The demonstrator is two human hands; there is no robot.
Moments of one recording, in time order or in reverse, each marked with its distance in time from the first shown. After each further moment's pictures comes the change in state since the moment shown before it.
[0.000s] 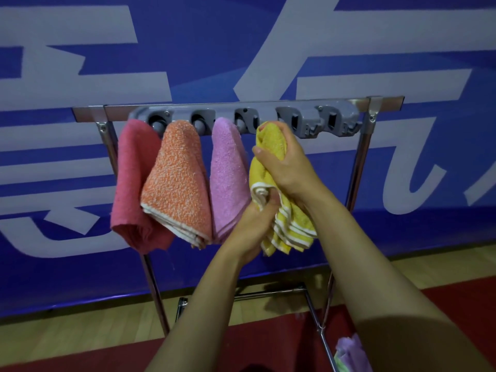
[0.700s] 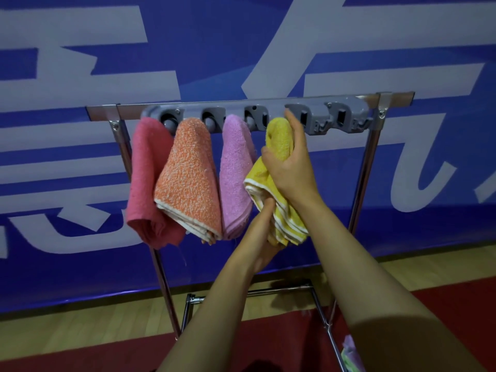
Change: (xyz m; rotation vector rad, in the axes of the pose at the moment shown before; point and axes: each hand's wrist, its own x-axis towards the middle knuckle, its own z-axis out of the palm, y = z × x) left_hand -0.009 -0.020 -0.011 -0.301 -0.019 -0.270; right_hand -0.013 0.007 0.022 -0.022 0.186 0.052
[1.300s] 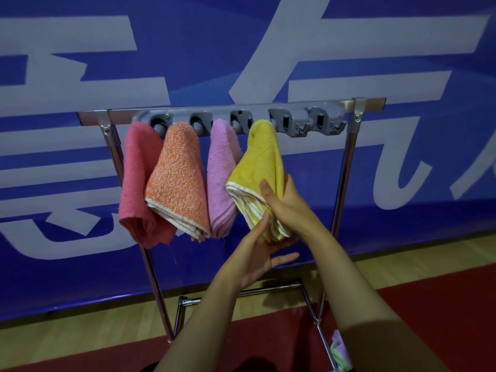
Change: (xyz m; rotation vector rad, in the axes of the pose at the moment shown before) left_hand -0.024 -0.029 -0.013 -0.064 -0.261 -0.091; right_hand -0.052 0.022 -0.037 -0.062 -0.275 0.364
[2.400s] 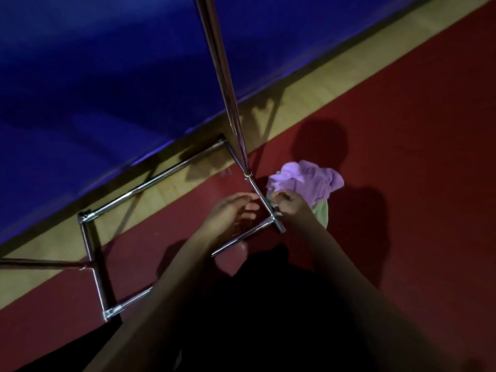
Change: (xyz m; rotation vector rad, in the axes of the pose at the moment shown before) left_hand 0.143 -0.359 -0.088 0.392 0.236 -0.707; right_hand -0.146 0.497 -0.073 0.089 0.207 0.985
